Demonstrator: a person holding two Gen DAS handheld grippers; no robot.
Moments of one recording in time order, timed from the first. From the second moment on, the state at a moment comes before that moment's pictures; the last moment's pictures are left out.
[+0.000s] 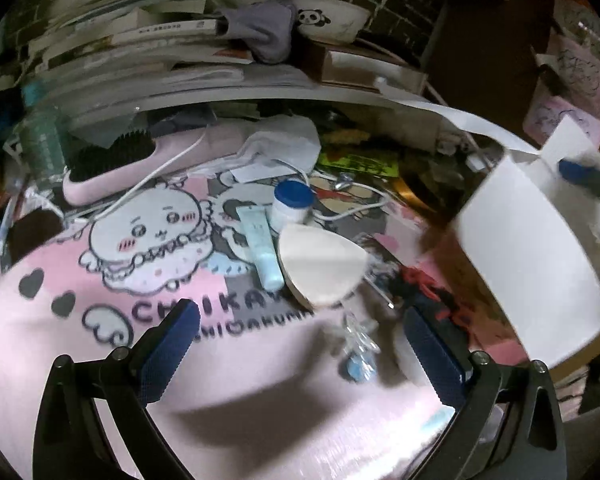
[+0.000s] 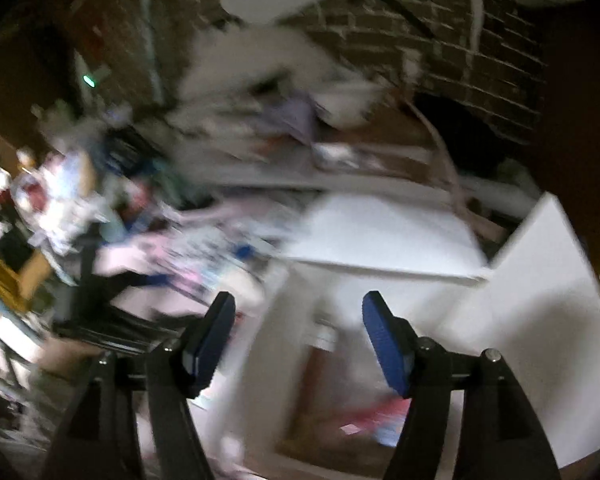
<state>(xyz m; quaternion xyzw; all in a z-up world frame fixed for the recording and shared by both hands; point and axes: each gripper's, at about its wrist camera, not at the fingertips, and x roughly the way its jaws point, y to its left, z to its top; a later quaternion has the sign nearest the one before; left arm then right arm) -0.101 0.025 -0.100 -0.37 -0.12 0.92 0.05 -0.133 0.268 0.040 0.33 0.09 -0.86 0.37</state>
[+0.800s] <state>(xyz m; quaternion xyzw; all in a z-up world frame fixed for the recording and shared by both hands) -0.143 0.008 -0.112 -0.41 -0.07 0.91 -0.01 -0.102 0.188 0.012 0.32 -0.03 -0.80 0.50</state>
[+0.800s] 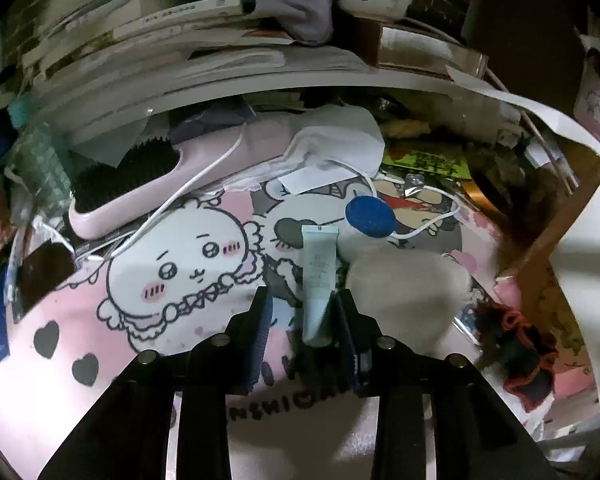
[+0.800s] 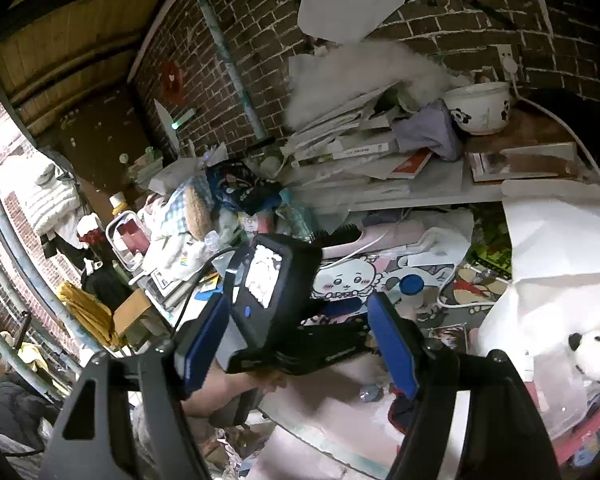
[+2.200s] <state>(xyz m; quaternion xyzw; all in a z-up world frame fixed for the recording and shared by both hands) -0.060 -0.013 0.018 -0.32 -0.06 0.95 0.00 -0.114 0.082 -0.097 0.35 0.10 -0.85 0.38</state>
